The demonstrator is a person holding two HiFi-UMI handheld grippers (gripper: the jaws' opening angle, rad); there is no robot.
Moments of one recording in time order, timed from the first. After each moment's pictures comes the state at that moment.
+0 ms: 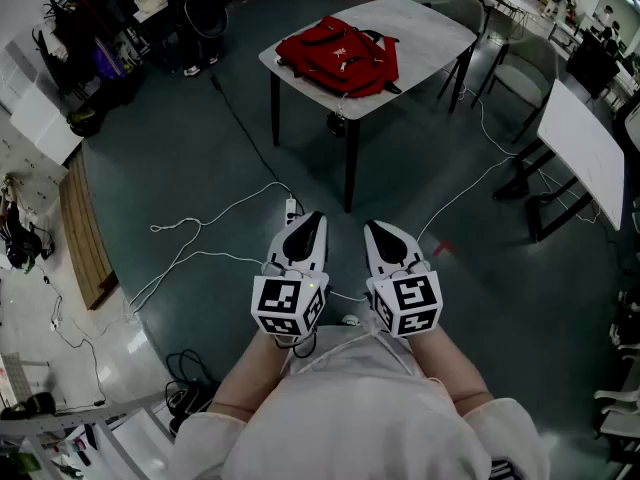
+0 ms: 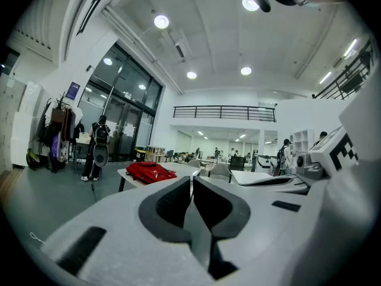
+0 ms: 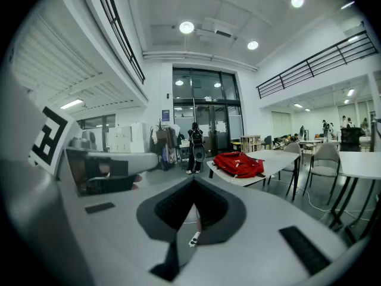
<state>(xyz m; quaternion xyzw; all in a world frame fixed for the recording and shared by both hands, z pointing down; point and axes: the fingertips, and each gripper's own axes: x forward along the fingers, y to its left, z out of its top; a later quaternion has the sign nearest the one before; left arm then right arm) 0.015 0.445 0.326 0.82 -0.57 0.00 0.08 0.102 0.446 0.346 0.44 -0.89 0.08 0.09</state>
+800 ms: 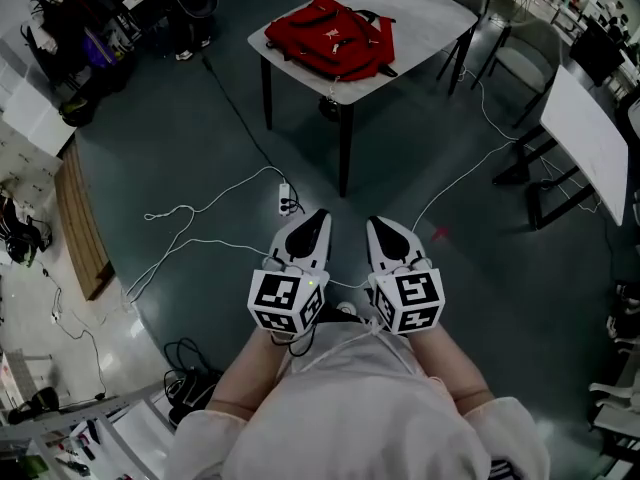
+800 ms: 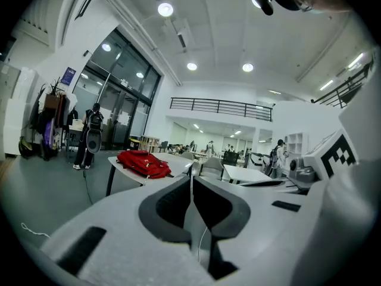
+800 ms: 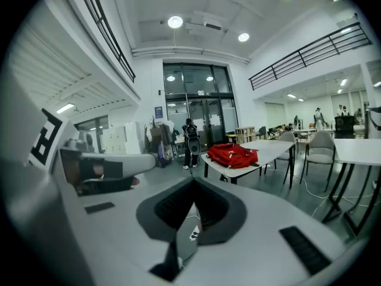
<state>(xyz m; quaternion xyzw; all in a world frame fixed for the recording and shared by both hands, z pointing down) 0.048 0.423 0.351 0.83 -0.54 0.02 0.12 0.131 0.423 0.371 0.46 -0.88 0.12 0.10</state>
